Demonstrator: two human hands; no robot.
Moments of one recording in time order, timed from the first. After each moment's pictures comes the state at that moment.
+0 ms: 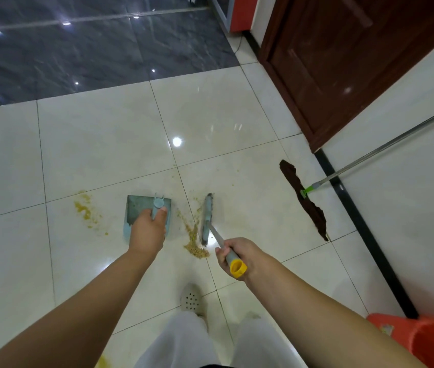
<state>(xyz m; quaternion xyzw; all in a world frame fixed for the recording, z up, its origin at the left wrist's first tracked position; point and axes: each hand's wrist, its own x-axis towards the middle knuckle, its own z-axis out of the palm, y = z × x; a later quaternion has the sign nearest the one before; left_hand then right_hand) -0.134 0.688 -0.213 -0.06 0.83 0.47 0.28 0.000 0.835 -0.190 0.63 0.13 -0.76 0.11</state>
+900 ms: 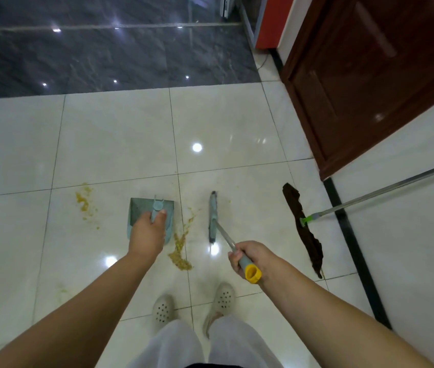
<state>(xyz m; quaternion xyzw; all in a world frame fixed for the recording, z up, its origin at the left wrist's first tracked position) -0.083 0.819 -0.190 -0.12 0.85 0.46 0.22 0.030 1.010 -0.212 0.60 0.20 -0.75 0.19</state>
